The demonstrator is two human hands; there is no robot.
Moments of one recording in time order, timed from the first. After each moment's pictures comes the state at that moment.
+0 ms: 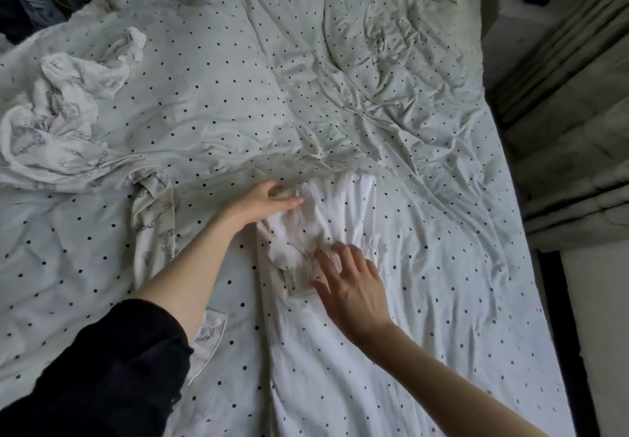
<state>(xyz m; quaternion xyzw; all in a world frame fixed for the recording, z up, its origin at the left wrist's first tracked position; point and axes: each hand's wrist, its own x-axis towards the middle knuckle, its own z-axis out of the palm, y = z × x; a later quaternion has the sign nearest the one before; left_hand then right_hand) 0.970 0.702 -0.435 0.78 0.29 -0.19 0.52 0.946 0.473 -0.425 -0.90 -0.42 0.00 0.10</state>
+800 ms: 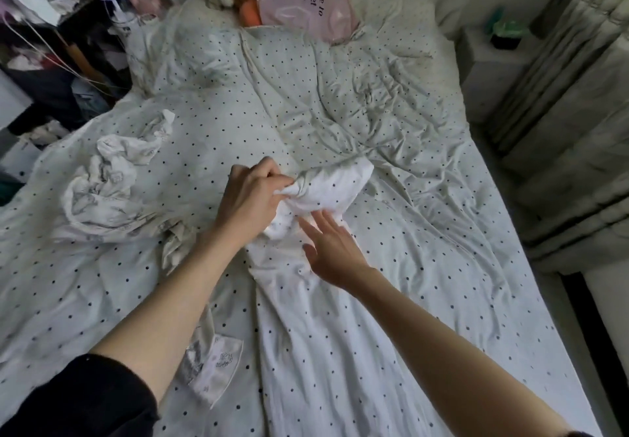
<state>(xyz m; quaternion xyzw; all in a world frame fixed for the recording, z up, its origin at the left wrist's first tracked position) 0.956 0.689 -0.309 0.97 0.09 0.17 0.16 1.004 0.533 -0.373 -0.88 -0.40 0.18 0.16</state>
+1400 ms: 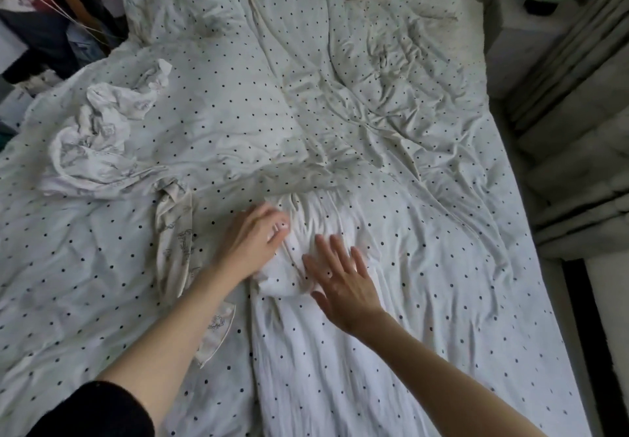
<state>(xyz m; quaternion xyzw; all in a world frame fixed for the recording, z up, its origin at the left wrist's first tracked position) 0.896 0.658 -0.408 0.97 0.13 0.05 0.21 0.946 0.459 -0.440 -0.86 -0.49 0.15 0.03</state>
